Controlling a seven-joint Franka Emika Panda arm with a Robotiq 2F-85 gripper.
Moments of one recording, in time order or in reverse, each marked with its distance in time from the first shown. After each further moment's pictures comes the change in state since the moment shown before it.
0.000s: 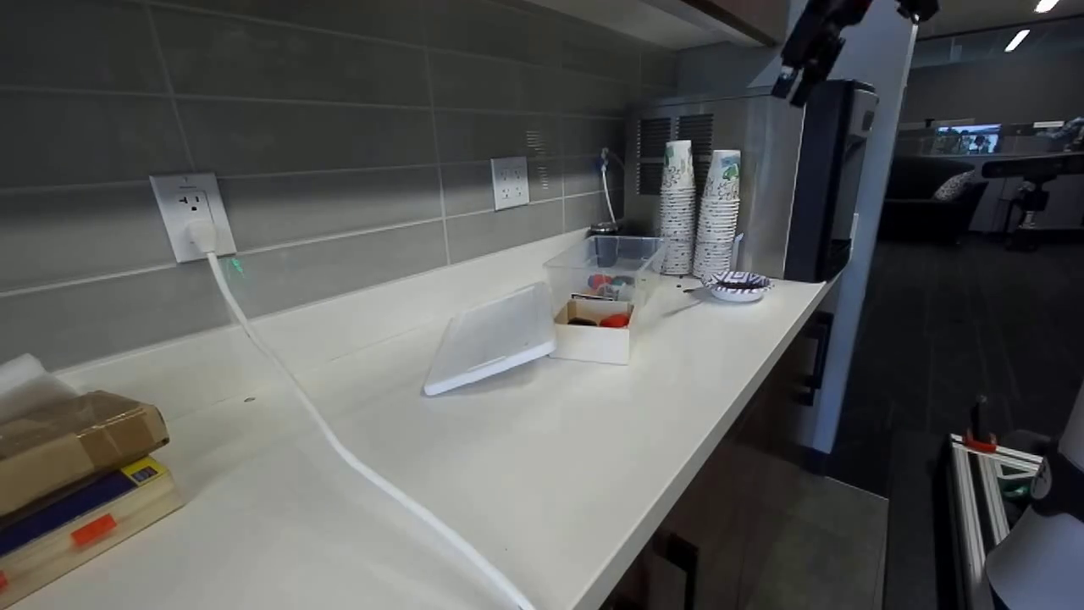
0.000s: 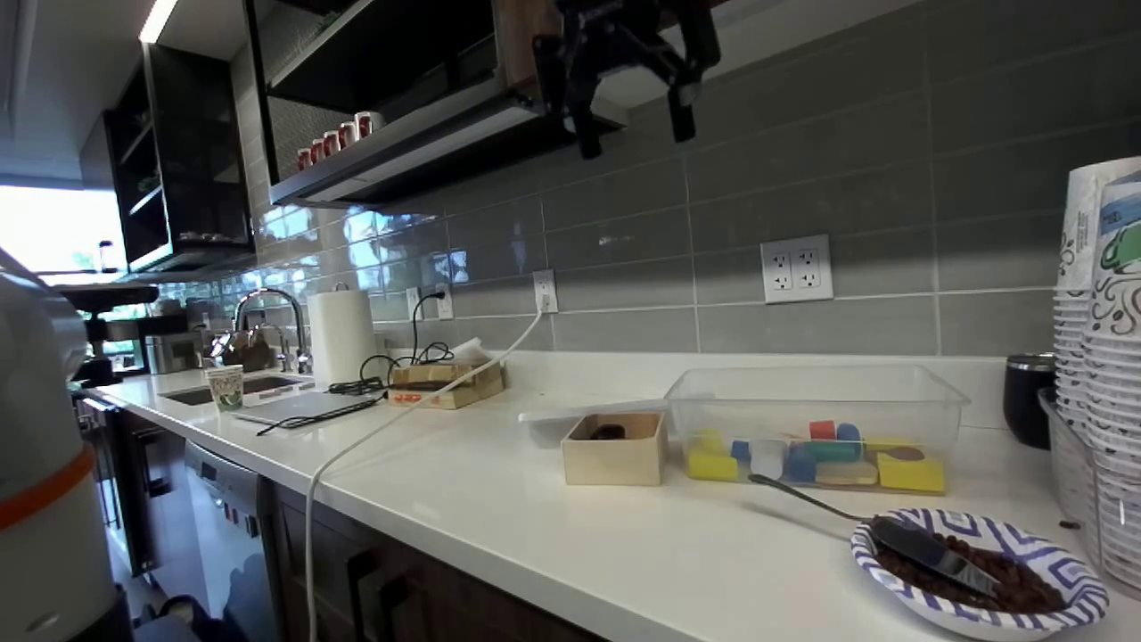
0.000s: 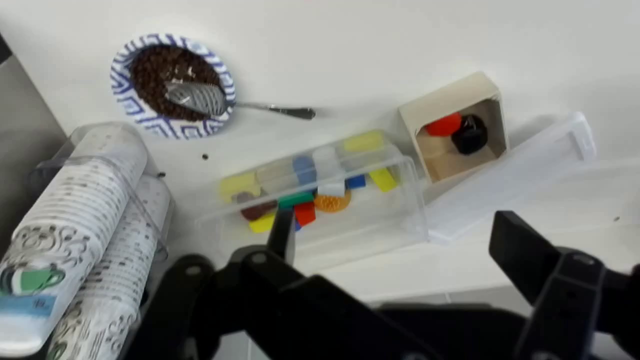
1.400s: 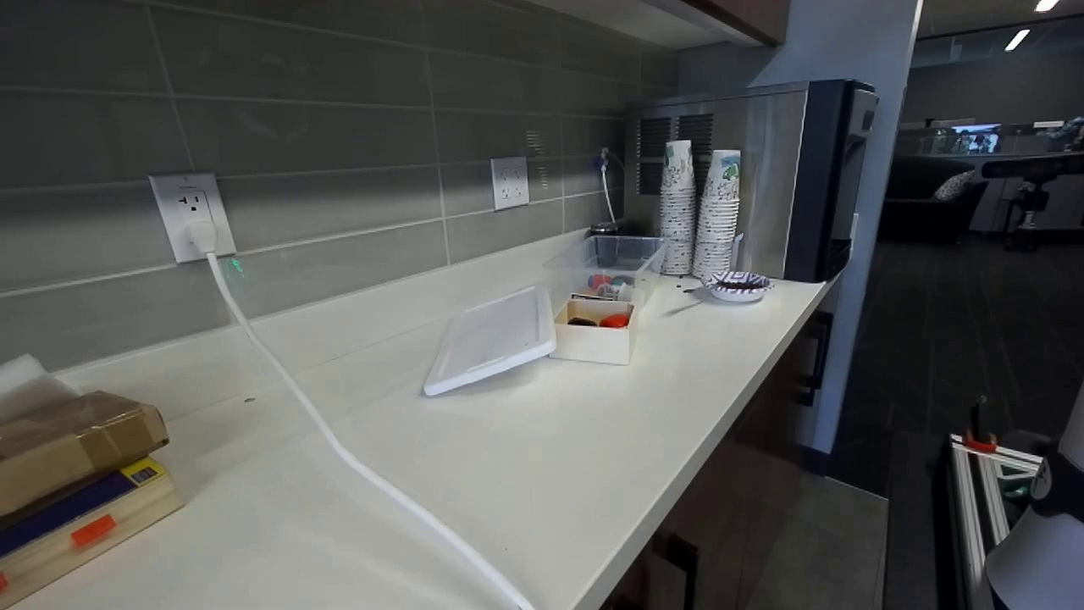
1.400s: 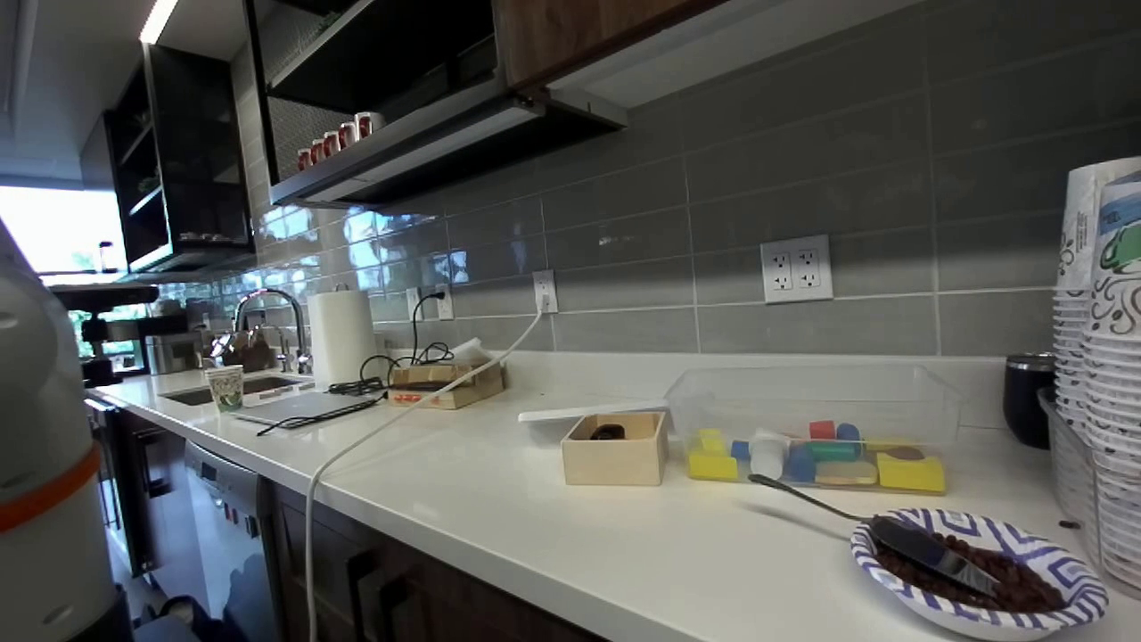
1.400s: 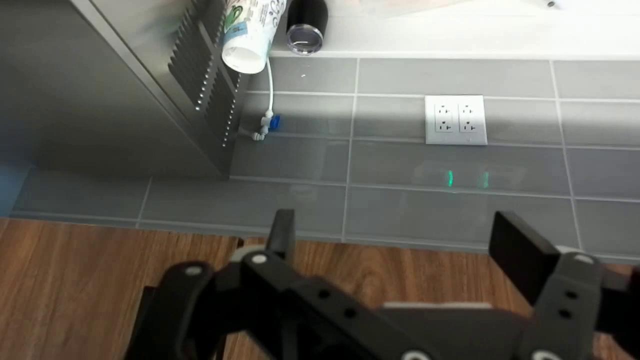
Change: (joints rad) arm 0.131 0.257 -0.200 0.620 0.273 0.080 -0.191
